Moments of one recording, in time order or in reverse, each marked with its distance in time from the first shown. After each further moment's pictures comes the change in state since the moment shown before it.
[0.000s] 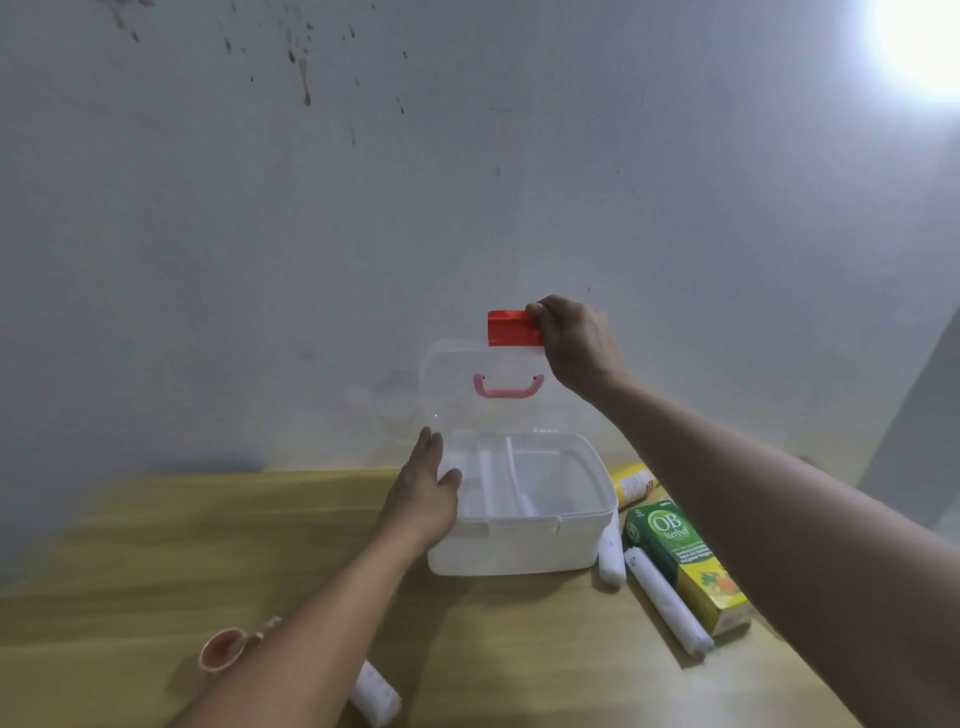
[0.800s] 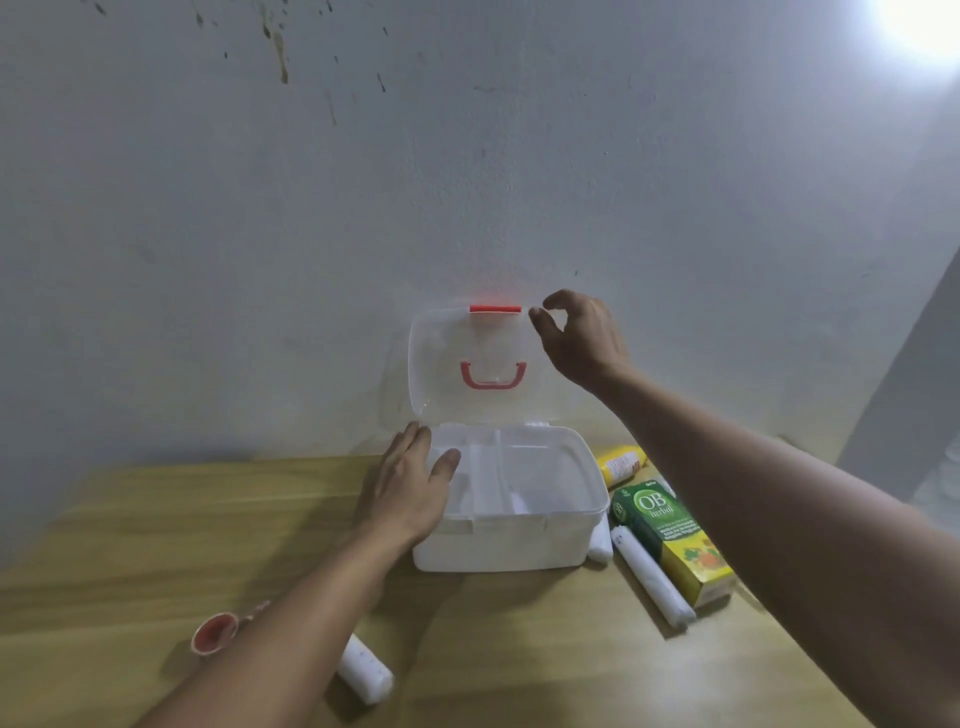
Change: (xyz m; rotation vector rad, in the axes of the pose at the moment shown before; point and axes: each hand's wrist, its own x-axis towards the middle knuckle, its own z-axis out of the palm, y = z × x) left_hand -0.004 -0.006 0.000 0.294 0.088 0.138; right_hand -0.003 0.027 -0.003 -0.118 -0.002 0.042
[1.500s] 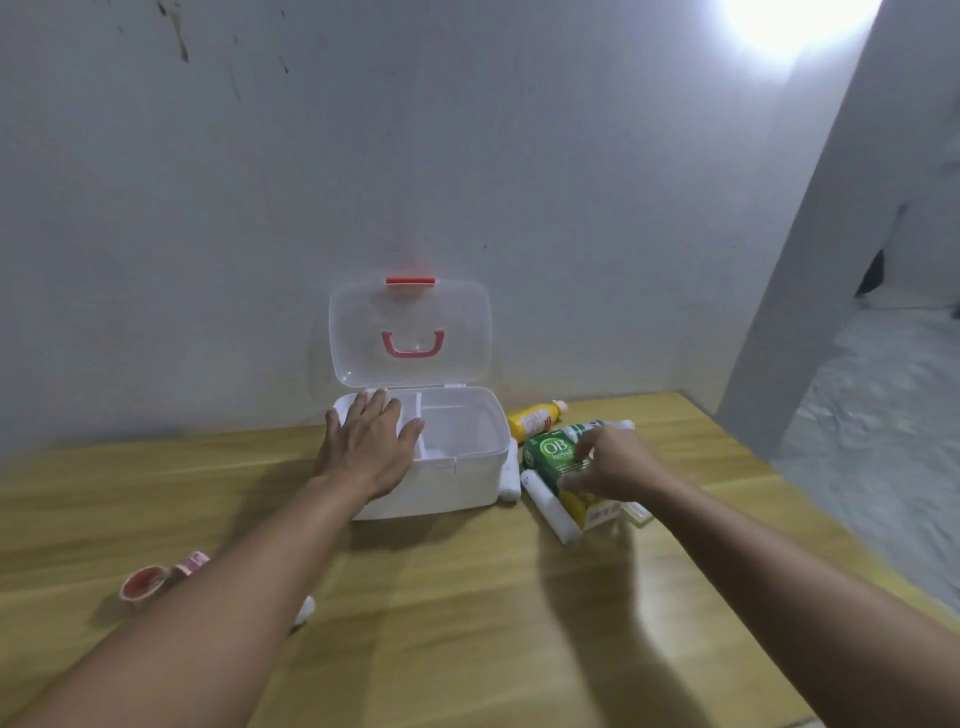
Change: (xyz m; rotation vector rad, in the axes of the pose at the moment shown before) left_hand -0.014 0.039 0.020 0.386 -0.068 0.121; right_hand -0.166 0.098 -0.073 -0.376 -0.511 0.337
